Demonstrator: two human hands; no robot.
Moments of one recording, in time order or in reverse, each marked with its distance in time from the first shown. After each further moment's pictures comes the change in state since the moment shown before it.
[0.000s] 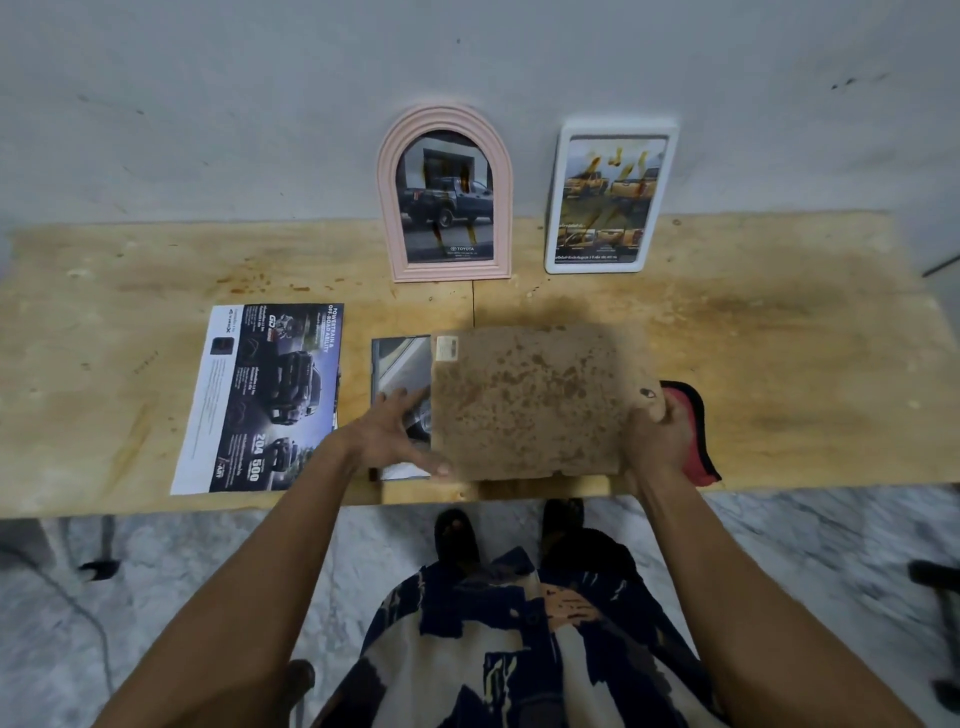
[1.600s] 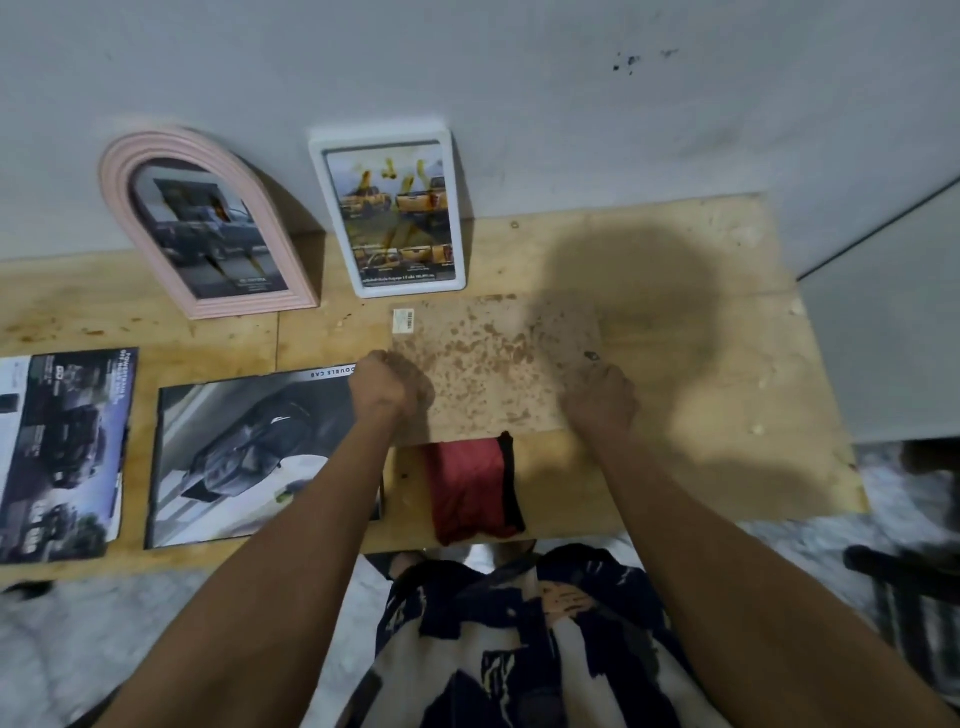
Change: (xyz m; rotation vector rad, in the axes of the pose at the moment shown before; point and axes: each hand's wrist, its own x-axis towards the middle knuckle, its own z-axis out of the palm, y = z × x) left_hand 0.187 0.266 0.129 -0.208 0.690 -0.373; right_hand 0.260 -0.033 -0.101 -0.777 -0.334 -0.079
